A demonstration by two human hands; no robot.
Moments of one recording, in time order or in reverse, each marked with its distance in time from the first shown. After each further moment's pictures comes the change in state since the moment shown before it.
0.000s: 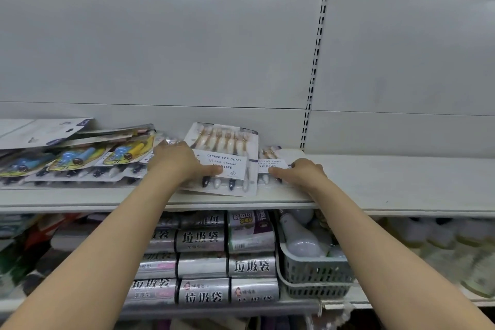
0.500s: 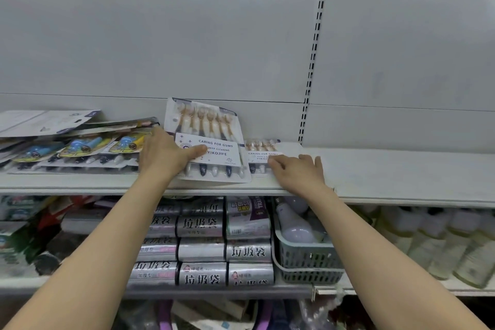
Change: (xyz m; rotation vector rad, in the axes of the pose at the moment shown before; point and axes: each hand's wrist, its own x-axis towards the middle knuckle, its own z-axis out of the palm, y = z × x) left_hand -0.044 -0.013 -0.002 -0.655 0.310 -0.128; right_hand -0.037 0.009 0.011 -0.149 0.085 -0.257
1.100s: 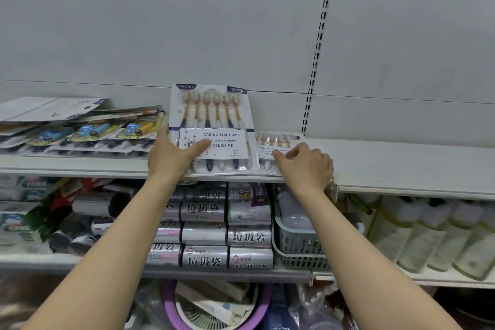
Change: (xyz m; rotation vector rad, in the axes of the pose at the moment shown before) left_hand -0.042 -0.014 0.012 -0.400 0.021 0.012; right_hand -0.031 -0.008 0.010 0.178 0.349 0.223
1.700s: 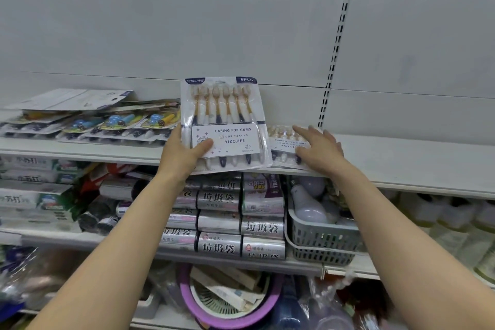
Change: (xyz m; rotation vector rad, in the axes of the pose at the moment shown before) left_hand -0.017 -0.009 -0.016 -0.264 -0.104 -0.064; right_hand 0.034 0.004 -0.018 -0.013 -0.395 -0.217
